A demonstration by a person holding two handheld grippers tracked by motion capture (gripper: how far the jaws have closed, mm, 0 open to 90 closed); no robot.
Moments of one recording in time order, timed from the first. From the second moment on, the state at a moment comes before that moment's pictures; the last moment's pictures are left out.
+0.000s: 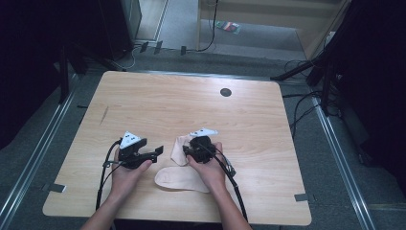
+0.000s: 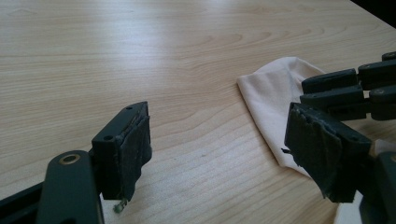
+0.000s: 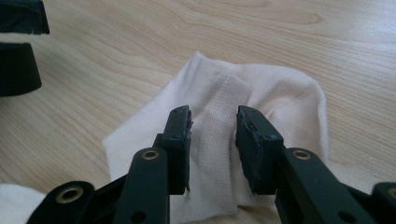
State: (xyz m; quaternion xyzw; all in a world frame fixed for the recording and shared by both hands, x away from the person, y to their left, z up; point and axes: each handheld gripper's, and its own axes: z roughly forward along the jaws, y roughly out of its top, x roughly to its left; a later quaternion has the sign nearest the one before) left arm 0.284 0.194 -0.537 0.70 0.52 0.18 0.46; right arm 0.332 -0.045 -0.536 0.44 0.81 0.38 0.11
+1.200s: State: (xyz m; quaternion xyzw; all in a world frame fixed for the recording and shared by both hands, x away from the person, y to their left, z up) left arm 0.285 0.182 -0.541 0.73 0.49 0.14 0.46; right arm 0.325 -0.010 -0.450 0.40 0.78 0.47 0.12
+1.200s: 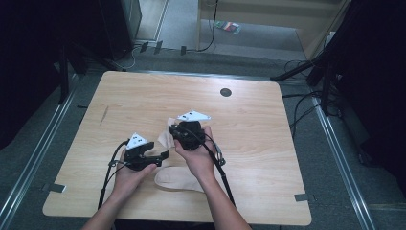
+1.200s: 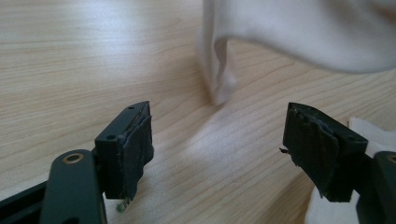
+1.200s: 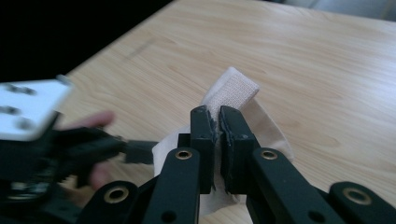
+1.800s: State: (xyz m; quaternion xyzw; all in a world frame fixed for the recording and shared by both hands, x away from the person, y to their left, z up) left arm 0.283 0.185 -0.542 0.73 0.50 0.21 0.42; right arm 0.334 -0.073 -0.494 0.43 0.79 0.41 0.11
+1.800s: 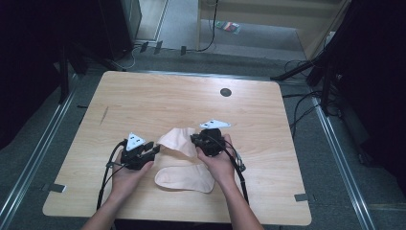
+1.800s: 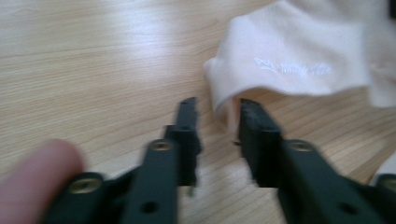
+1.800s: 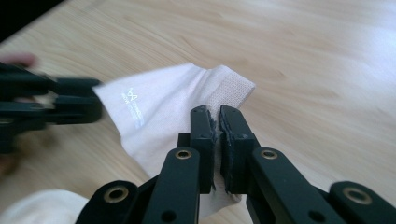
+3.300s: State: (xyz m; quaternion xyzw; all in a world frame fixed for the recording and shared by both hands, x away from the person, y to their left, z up) left arm 0.342 0.145 -0.547 0.74 0.51 0.16 0.41; right arm 0.328 -0.126 -0.541 0.48 0.79 0.35 0.17
